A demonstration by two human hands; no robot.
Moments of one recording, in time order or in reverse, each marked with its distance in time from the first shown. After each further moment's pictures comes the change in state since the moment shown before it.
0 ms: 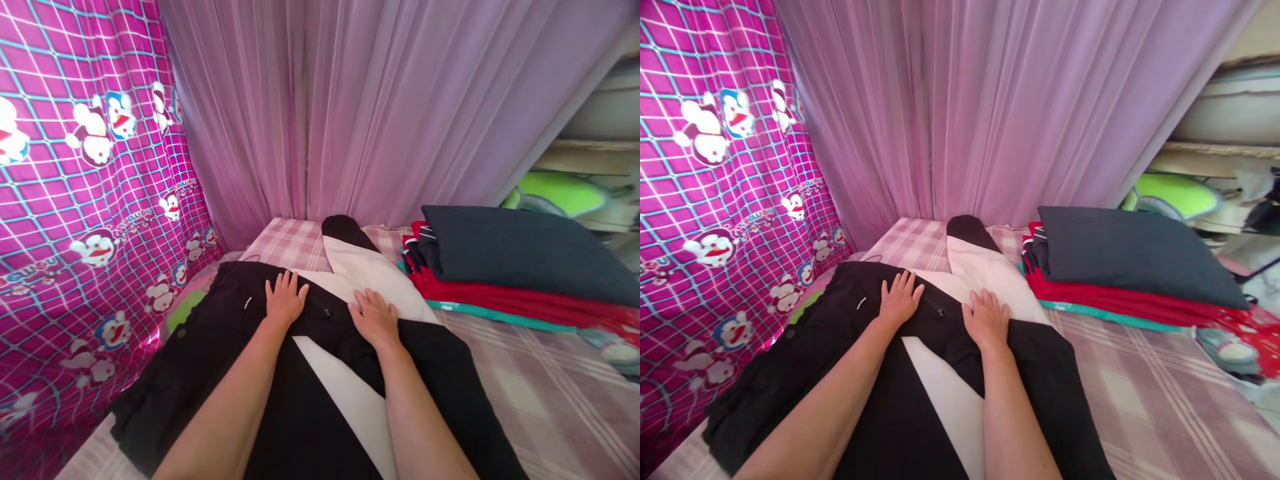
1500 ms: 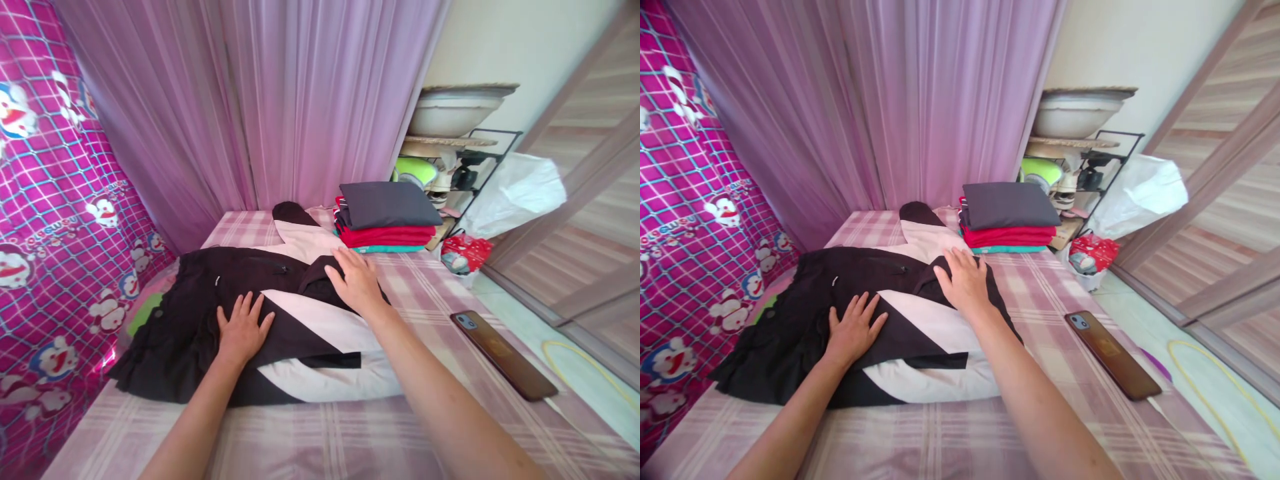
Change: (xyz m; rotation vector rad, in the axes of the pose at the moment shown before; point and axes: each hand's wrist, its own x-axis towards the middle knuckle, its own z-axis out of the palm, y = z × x) left_hand -0.165 -0.028 -0.031 0.124 0.009 0.260; right_hand -0.135 0.029 -0.079 0.122 0.408 -0.113
